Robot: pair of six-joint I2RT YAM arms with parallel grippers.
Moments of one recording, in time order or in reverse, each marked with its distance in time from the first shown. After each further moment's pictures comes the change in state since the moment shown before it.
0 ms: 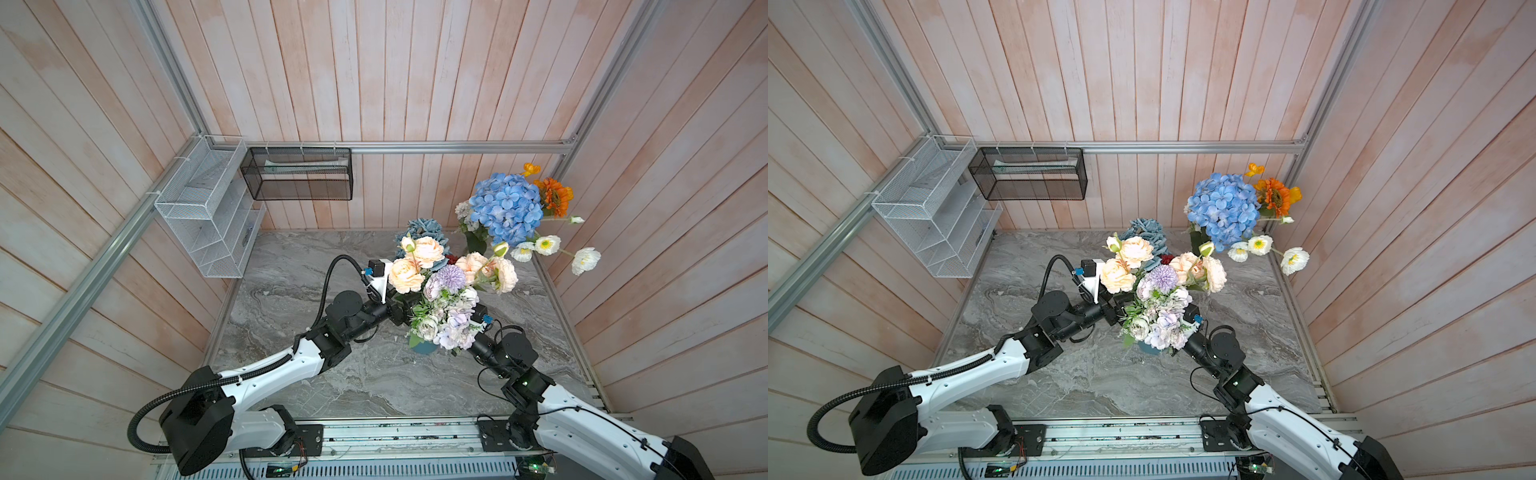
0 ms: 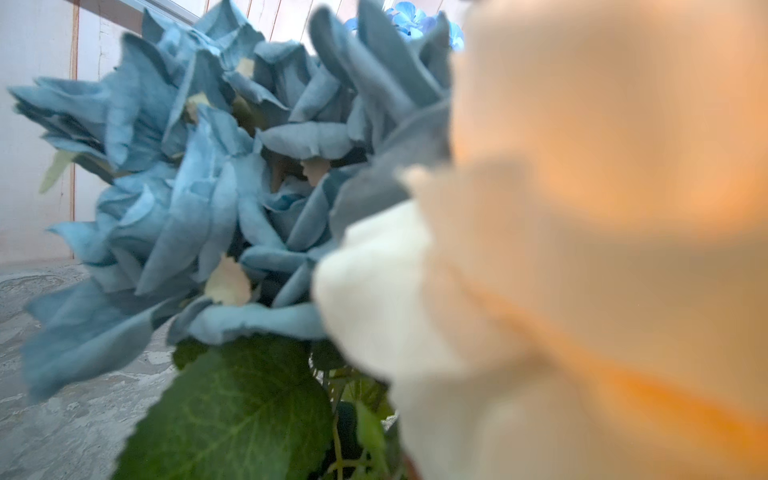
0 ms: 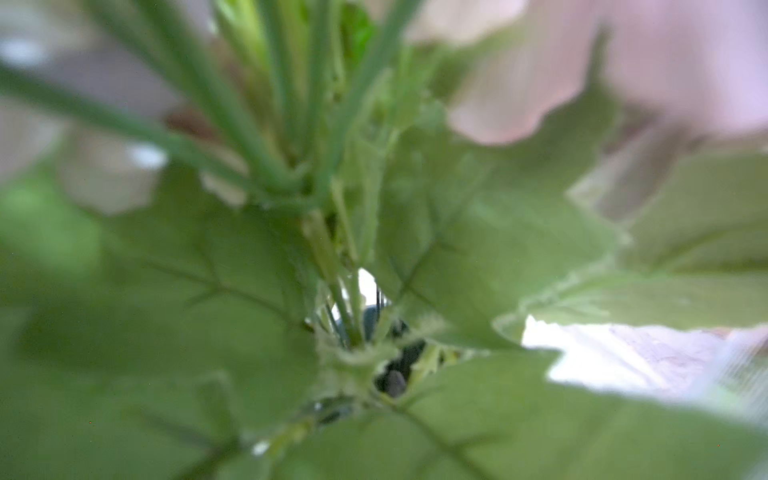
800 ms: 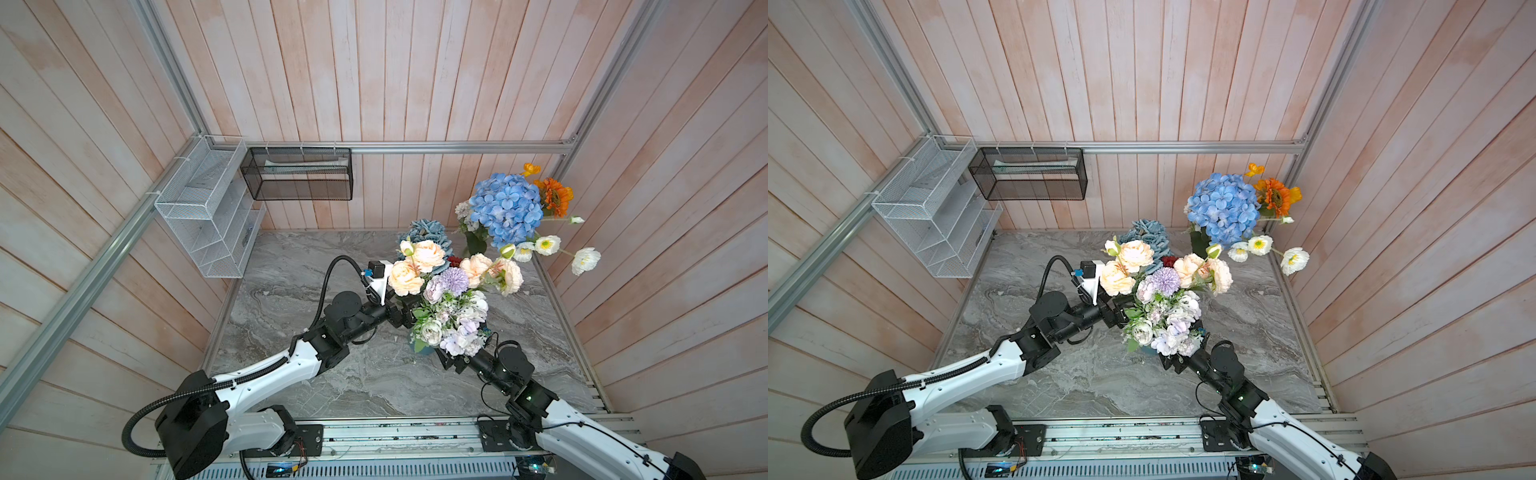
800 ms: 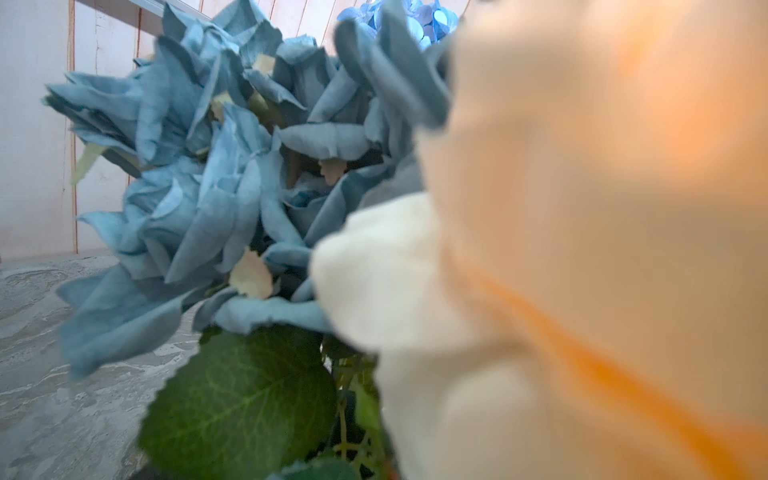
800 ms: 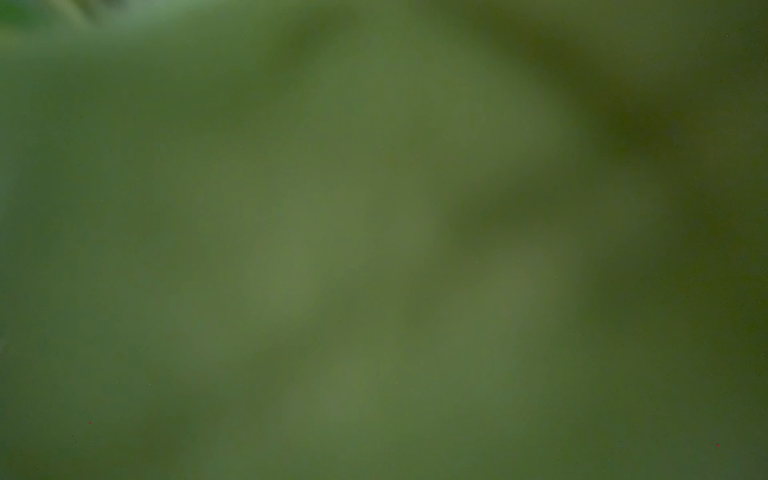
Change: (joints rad) left arm -0.003 -0.047 -0.001 -0.074 0.004 0.023; right arm 0.007 -0.128 -0.167 -0.112 0.031 0.117
